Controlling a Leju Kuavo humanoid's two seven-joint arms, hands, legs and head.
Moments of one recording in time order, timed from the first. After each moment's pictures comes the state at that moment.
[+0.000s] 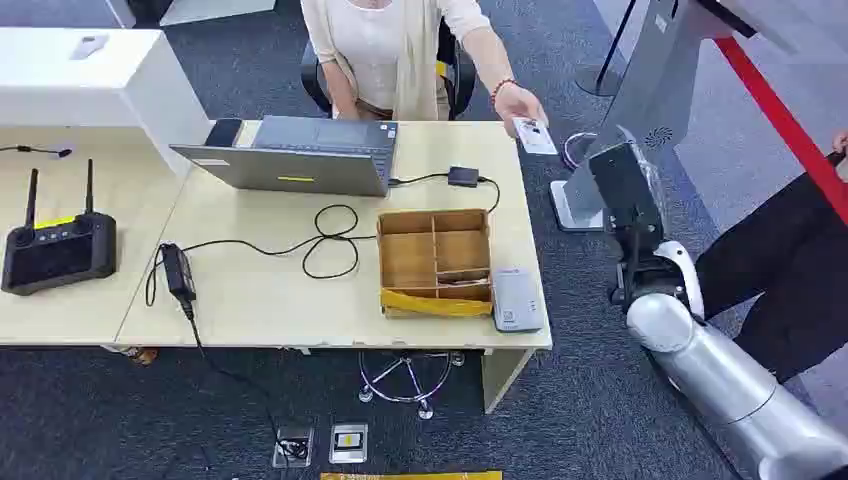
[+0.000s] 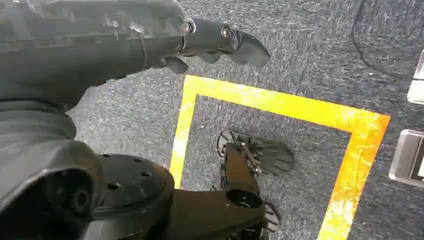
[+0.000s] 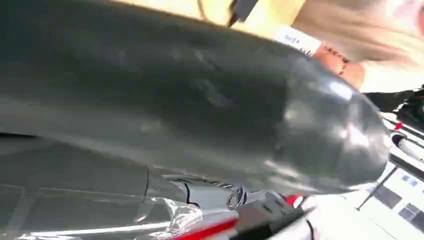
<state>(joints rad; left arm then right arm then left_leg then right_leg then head) -0.19 0.00 -1.25 -0.24 1.27 0.46 -0.10 -0.65 -0.56 0.72 -1.47 0.15 -0.46 0.45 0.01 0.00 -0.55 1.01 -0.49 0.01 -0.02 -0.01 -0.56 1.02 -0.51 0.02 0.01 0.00</state>
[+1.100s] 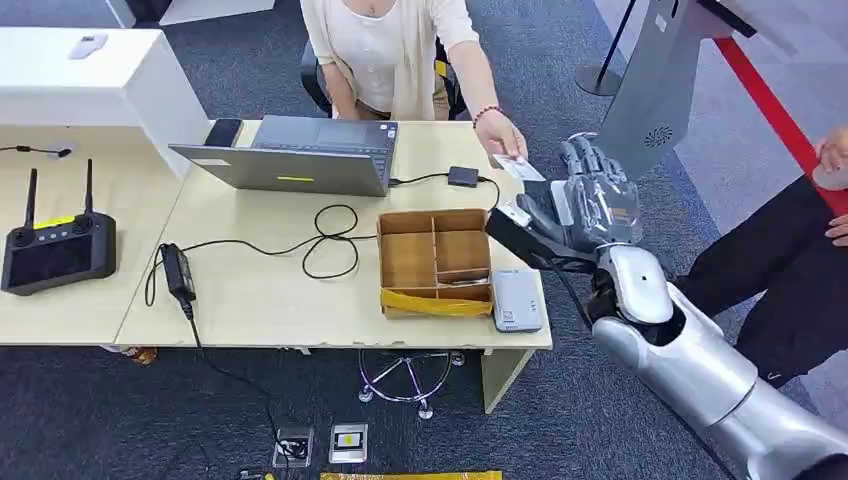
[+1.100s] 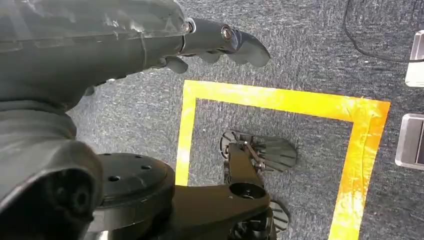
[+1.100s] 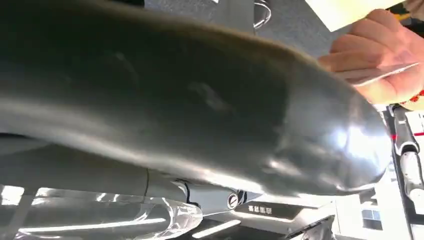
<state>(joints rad) -0.21 -0.01 -1.25 -0.24 1.18 0.43 -0.05 -0.68 -0.53 0.83 -1.48 0.84 -0.03 0.70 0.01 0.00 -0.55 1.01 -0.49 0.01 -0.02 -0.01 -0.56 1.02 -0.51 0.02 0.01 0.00</state>
